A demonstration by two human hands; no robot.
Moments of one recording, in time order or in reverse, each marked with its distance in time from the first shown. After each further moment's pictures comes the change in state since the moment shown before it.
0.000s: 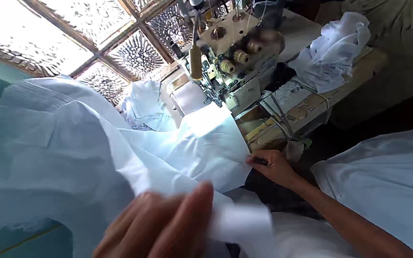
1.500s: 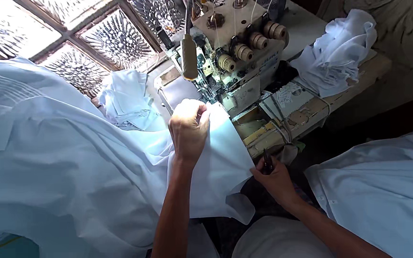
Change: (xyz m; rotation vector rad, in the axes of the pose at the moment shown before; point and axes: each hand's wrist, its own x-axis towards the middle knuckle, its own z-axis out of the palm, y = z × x) left_hand 0.031 -0.115 0.161 -0.036 -0.099 -0.277; right_hand -0.011 -0.025 0.015 0.199 0.325 0.526
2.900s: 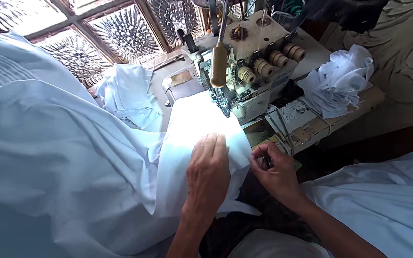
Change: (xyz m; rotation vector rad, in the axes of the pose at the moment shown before) left_hand -0.056 0.056 -0.022 0.168 -0.188 -0.102; right_hand 0.033 -0.050 0.007 -0.446 0.054 -0.683
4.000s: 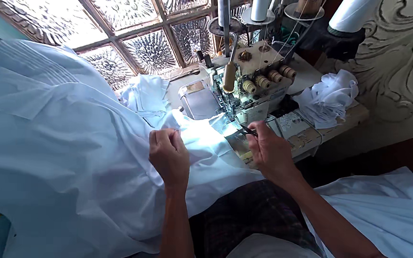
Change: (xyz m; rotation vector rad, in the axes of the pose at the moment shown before) left_hand 0.007 -0.069 -0.012 0.015 0.433 -0.373; right_hand 0.042 -0.025 -0.012 -0.364 -0.053 -0.195
